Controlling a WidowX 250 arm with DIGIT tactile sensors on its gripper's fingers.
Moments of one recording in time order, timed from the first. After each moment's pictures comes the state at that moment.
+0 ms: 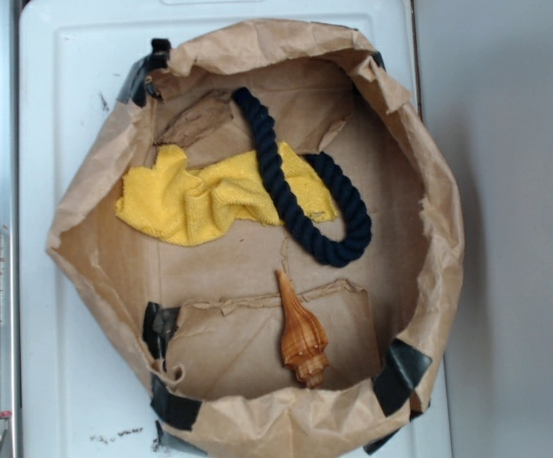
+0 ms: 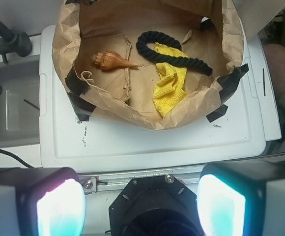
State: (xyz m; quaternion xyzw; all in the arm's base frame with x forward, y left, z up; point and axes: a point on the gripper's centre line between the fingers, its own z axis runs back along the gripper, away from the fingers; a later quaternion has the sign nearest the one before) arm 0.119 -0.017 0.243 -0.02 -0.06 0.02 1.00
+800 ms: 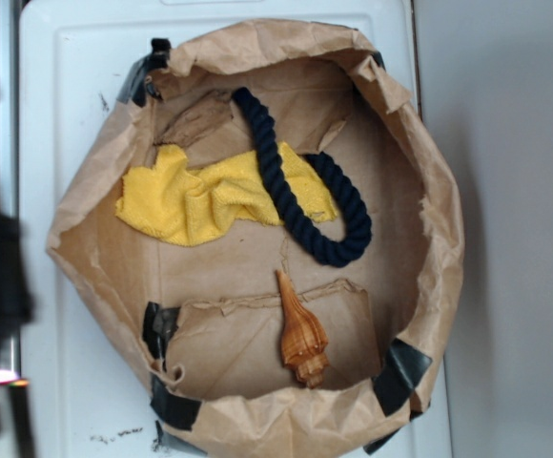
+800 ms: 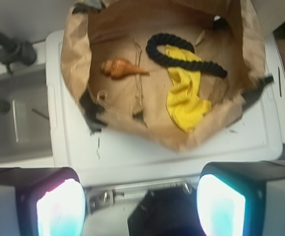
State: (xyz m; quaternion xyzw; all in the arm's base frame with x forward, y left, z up) arm 0.166 -0.035 0.231 -0.03 -0.03 0.05 1.00
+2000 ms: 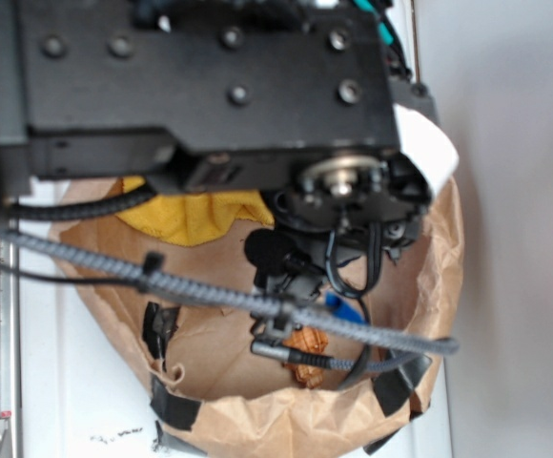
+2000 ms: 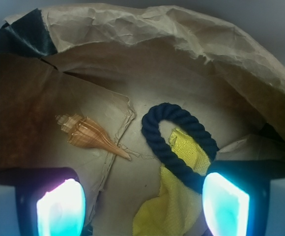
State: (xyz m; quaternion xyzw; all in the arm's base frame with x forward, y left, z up) arm 0.278 0.018 0.138 -0.03 -0.05 -0.13 0.99
